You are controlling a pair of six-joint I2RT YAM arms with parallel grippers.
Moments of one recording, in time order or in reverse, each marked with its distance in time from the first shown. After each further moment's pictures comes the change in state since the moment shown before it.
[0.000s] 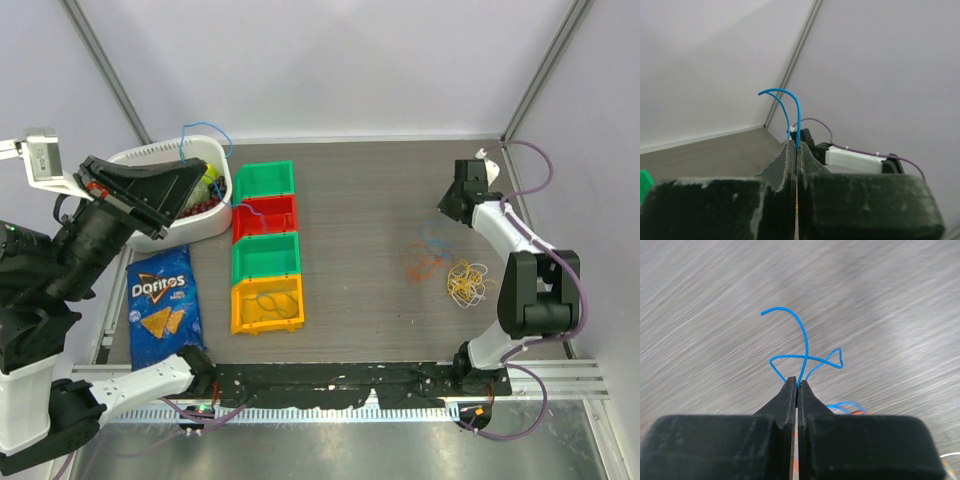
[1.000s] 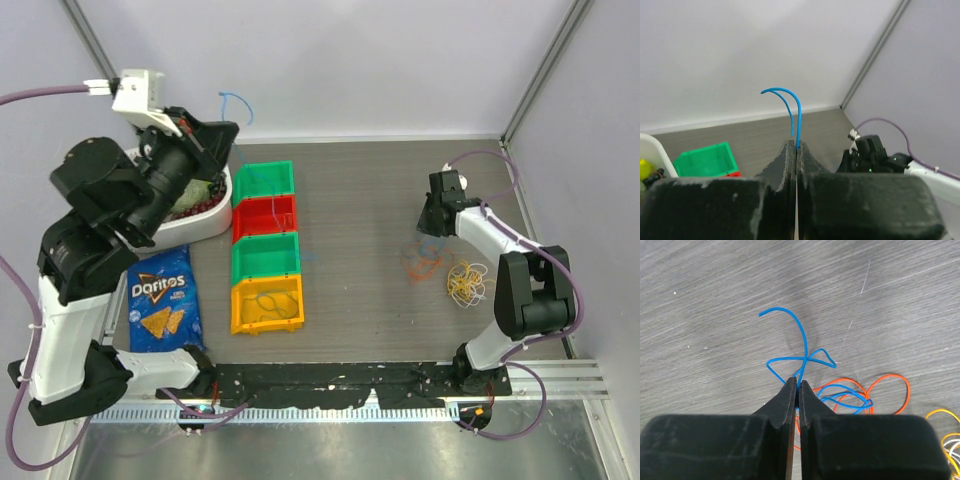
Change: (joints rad) left arm 0.000 0.274 0.163 -0.152 -0.275 0.164; right arm 0.167 -0.041 -0.081 -0.038 -0.080 -0.070
